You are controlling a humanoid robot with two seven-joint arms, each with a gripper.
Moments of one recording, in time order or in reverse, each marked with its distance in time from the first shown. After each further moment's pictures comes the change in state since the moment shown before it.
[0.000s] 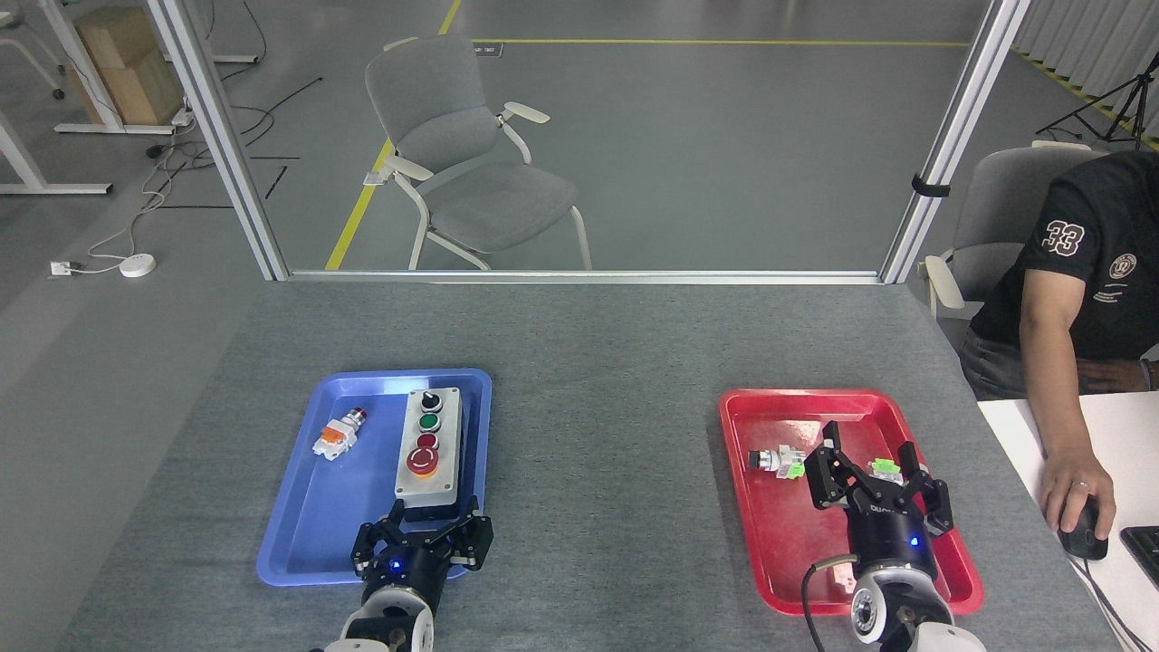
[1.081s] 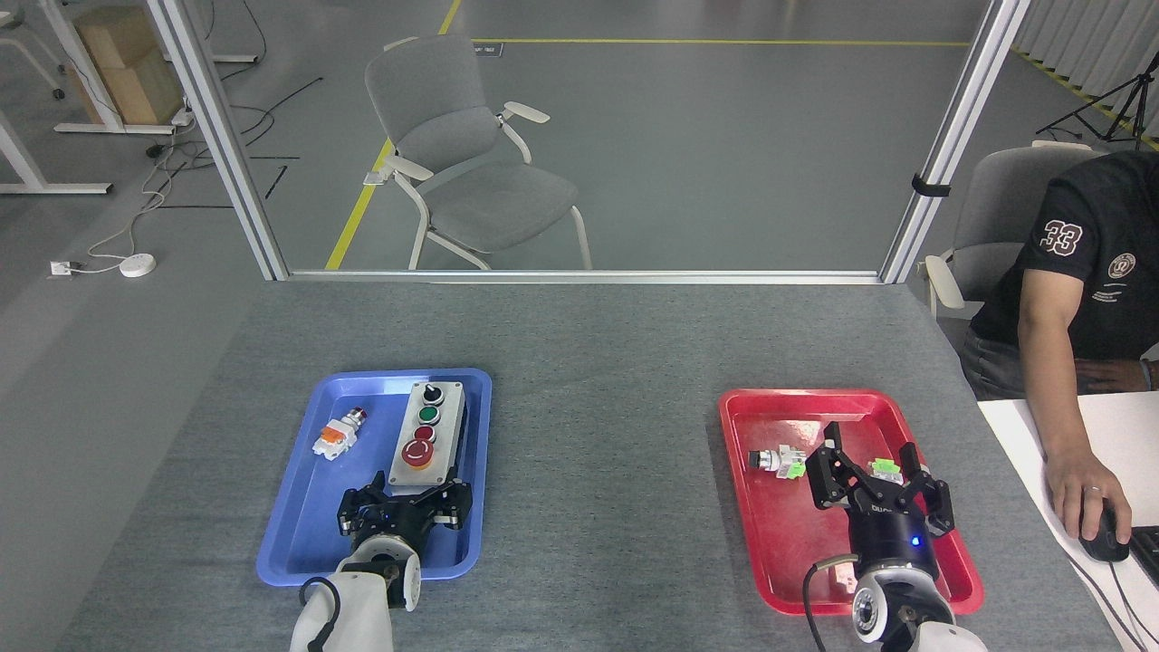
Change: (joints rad) left arm -0.218 0.032 0.002 0.298 0.000 0.028 0.009; right arm -0.001 -0.002 0.000 0.000 -0.002 0.004 -0.001
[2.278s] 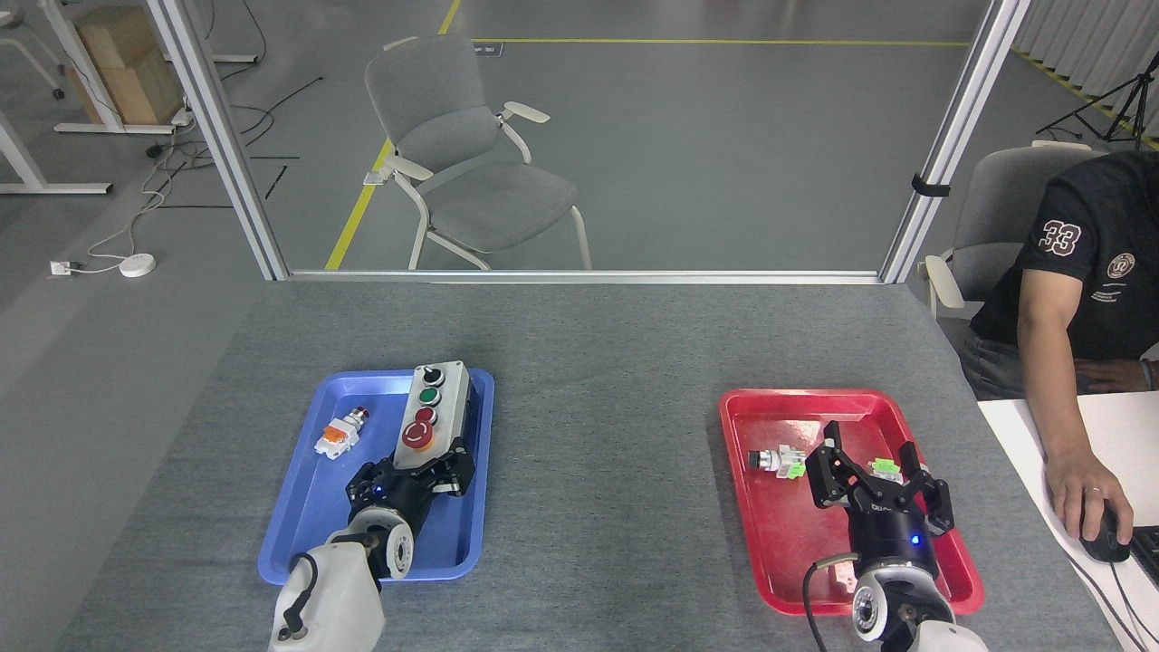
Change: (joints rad) left arm -0.055 0.031 0.021 0.001 0.174 -0.150 -0.001; right arm -0.002 0.000 0.000 0.000 -0.002 0.002 0.007
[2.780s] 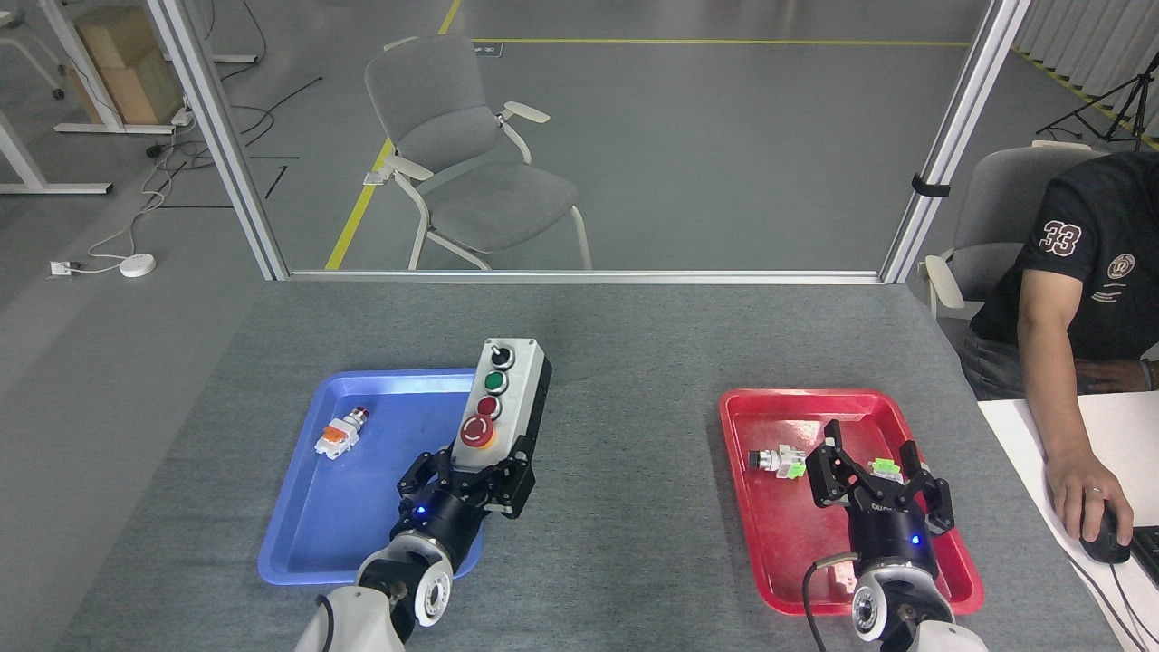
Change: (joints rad) left arm 0.186 0.006 -0.227 -0.398 0.063 -0.032 0.006; right arm 0.000 0.000 0.000 0.000 0.000 0.000 -0.002
